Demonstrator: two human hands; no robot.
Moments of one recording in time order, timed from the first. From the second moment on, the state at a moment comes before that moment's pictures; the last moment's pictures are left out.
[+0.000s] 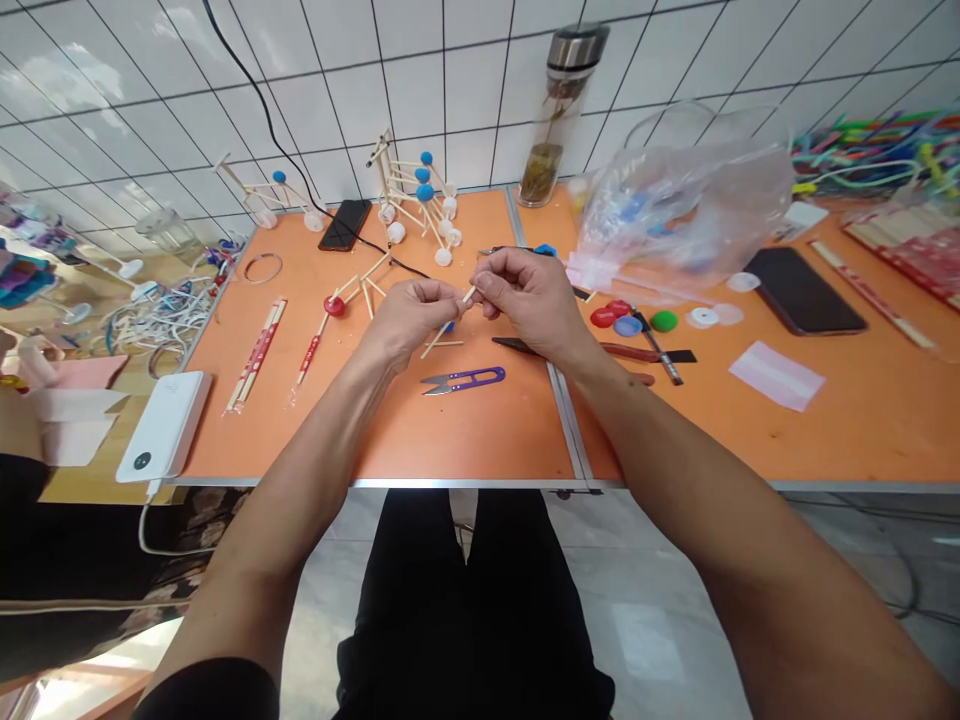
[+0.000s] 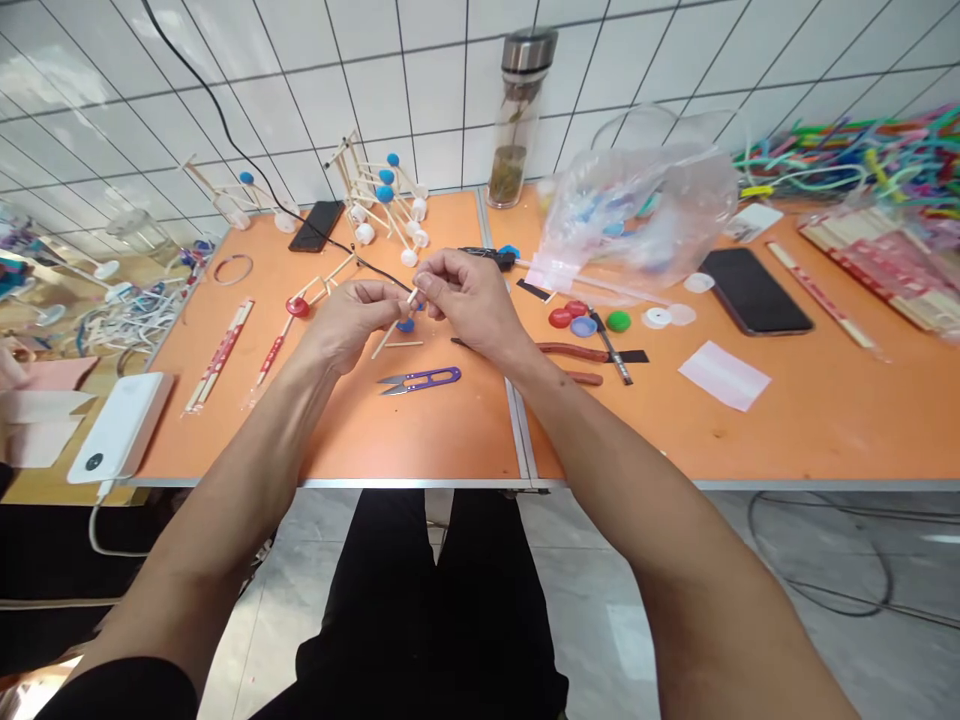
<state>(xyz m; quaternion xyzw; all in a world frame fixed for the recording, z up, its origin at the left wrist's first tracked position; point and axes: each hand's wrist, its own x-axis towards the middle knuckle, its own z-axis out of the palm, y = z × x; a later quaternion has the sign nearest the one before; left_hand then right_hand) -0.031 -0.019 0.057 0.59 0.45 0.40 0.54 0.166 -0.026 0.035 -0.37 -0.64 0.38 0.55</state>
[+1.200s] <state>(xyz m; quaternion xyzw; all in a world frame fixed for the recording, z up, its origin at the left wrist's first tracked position) -0.039 -0.002 0.048 0.49 0.44 0.54 0.52 0.270 -0.124 0.039 -0.61 -0.78 -0.09 -0.10</state>
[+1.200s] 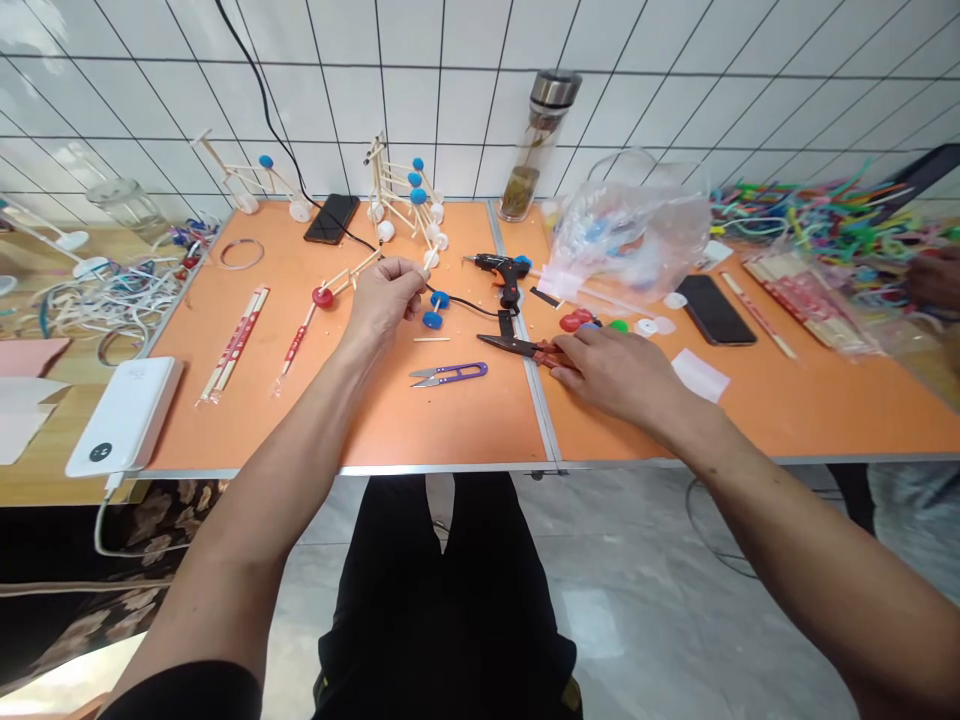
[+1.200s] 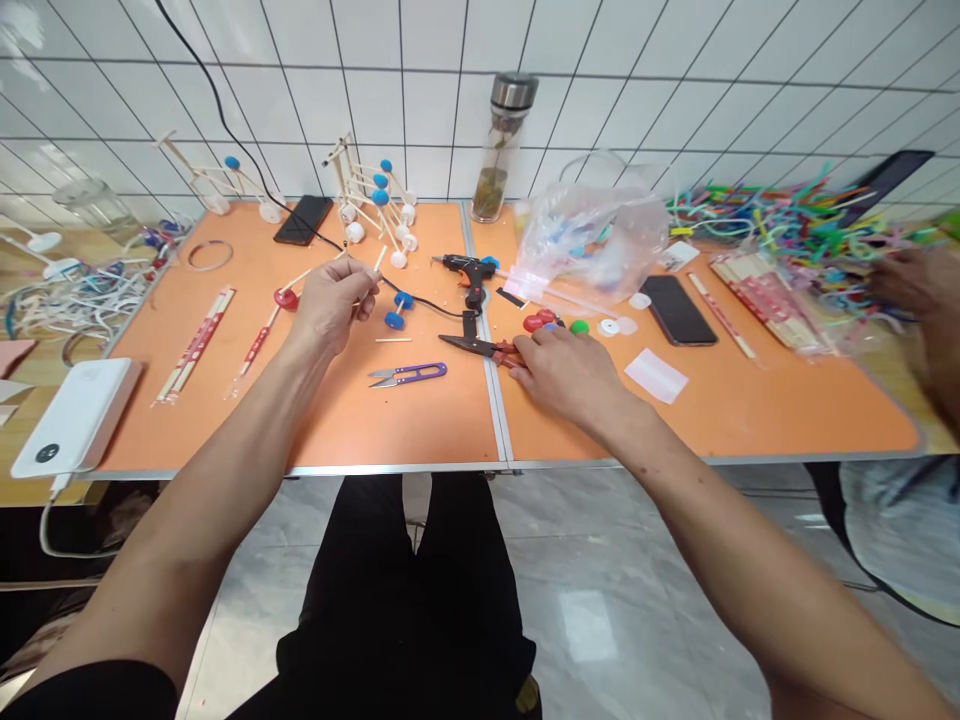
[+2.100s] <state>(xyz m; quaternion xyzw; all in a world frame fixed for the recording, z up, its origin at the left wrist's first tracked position) -0.037 -0.005 0.051 0.45 0.42 0.57 0.54 0.201 -0.048 0.073 -0.48 -0.51 0.58 0.41</state>
